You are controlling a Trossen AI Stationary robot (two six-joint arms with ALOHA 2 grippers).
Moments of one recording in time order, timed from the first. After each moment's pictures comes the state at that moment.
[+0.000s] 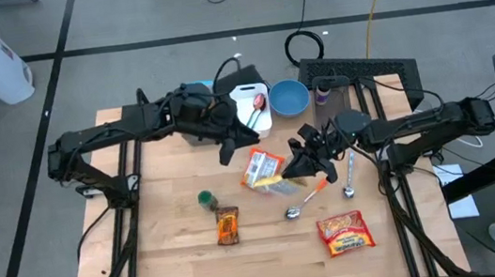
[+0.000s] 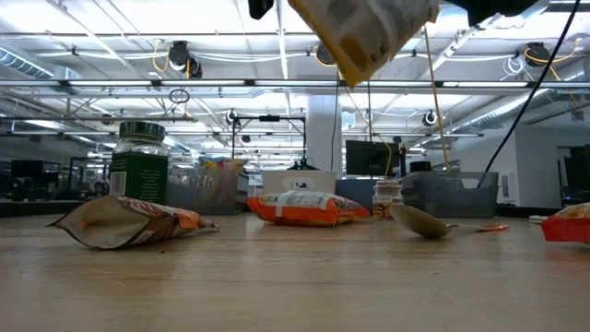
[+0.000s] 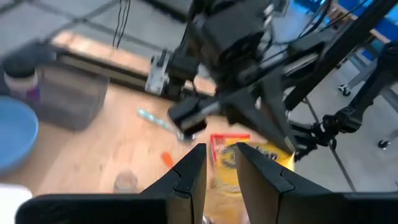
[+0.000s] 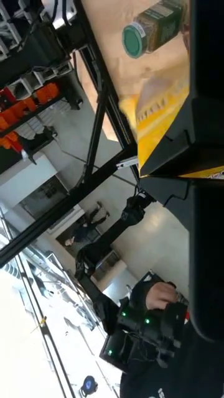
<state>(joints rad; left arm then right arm) 0.17 1.49 1.54 -0.42 0.34 -0.27 -0.03 1.18 0.76 0.51 -0.50 0.72</state>
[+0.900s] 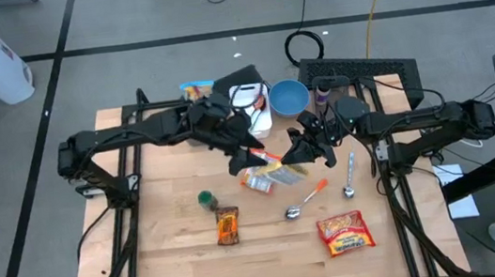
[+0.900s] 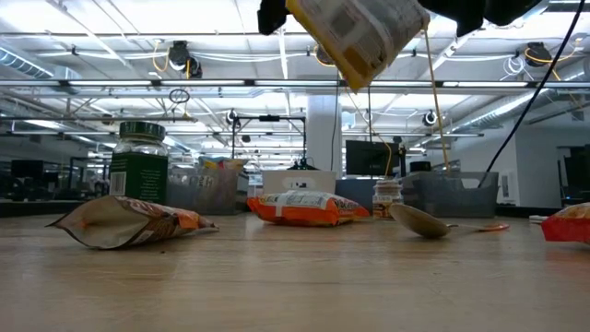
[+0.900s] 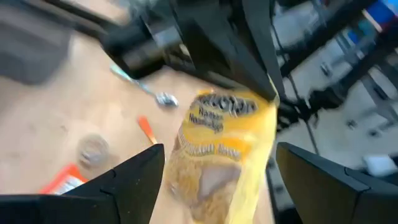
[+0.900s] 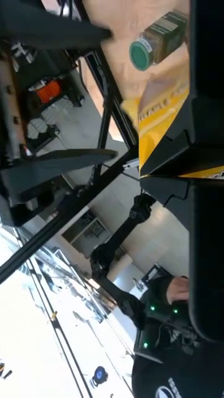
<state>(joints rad) 0.13 1.58 1.54 -0.46 0.42 -0.35 -0.17 1.18 0.76 0.53 -0.64 0.78</state>
